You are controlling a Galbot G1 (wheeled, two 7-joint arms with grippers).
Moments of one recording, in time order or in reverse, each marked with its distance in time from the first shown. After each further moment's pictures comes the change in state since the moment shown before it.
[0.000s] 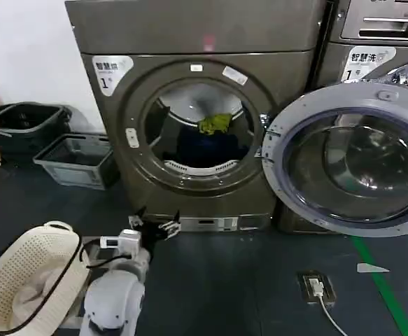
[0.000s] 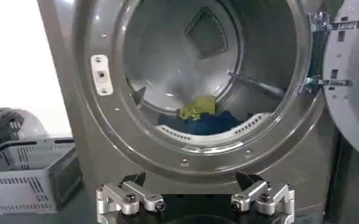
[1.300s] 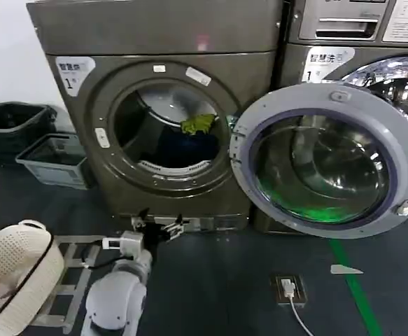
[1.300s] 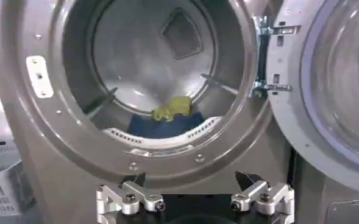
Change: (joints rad) left arm -0.002 0.007 0.005 -0.008 -0.013 0.000 0.004; right arm -0.005 -0.009 0.010 -0.027 0.017 0.029 0.046
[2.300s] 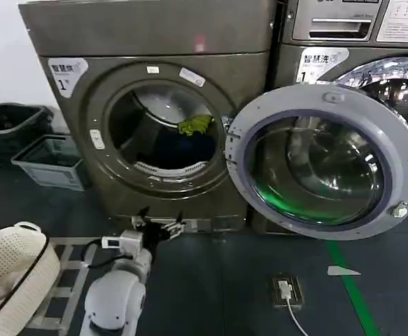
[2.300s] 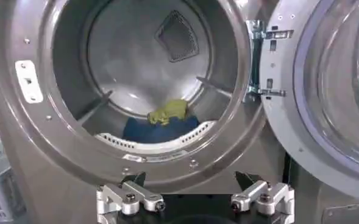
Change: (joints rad) left arm 0.007 -0.001 0.002 0.001 -0.002 0.000 0.005; right arm -0.002 0.009 0.006 -0.006 0.045 0.046 -0.003
